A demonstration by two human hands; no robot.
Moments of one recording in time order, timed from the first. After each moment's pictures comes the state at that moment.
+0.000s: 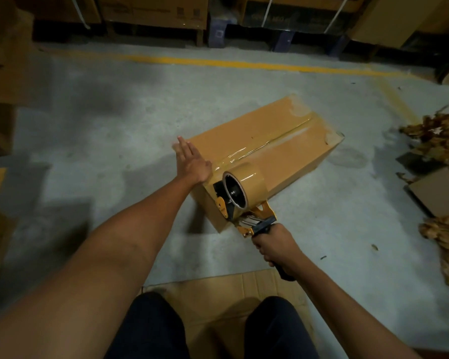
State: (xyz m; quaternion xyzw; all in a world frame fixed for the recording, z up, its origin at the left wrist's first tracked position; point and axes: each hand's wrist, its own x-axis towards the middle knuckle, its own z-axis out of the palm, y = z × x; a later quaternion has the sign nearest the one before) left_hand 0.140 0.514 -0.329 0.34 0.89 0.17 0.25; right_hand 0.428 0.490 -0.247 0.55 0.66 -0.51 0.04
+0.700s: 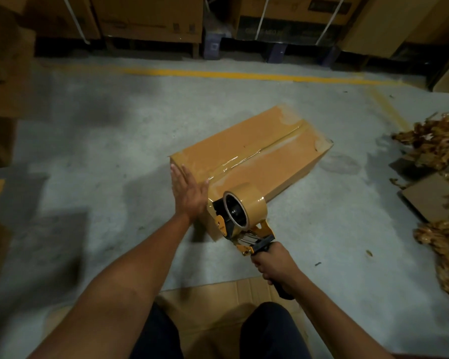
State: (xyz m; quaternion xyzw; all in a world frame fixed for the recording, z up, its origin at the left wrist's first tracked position) left_hand 0.196 0.475 -0.358 0.30 0.88 0.34 0.17; right_hand 0.454 0.486 -0.248 0.56 0.64 -0.52 0.05
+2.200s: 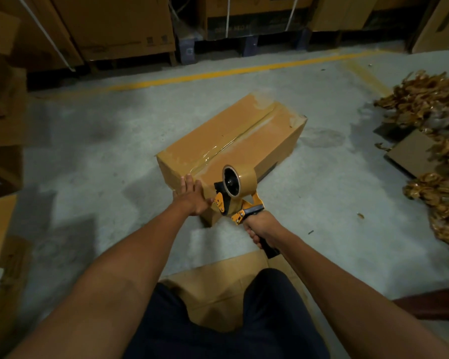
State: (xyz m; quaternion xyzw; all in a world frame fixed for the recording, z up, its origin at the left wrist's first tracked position) left_hand 0.252 0.454 -0.290 0.45 0.83 -0.05 0.32; right_hand 0.469 0.495 -0.242 0.60 0.55 -0.58 0.04
